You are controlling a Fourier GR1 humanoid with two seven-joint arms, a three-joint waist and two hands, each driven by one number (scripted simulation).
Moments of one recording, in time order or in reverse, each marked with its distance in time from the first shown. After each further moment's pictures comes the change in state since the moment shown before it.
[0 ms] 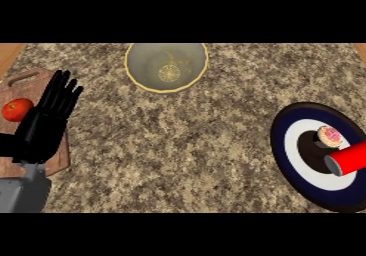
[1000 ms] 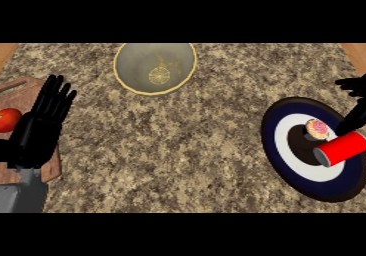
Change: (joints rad) left arm 0.035 -0.038 0.057 -0.019 -0.038 -0.014 0.019; right arm -0.005 0.190 -0.085 -0.081 0.089 0.002 0.176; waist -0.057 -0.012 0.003
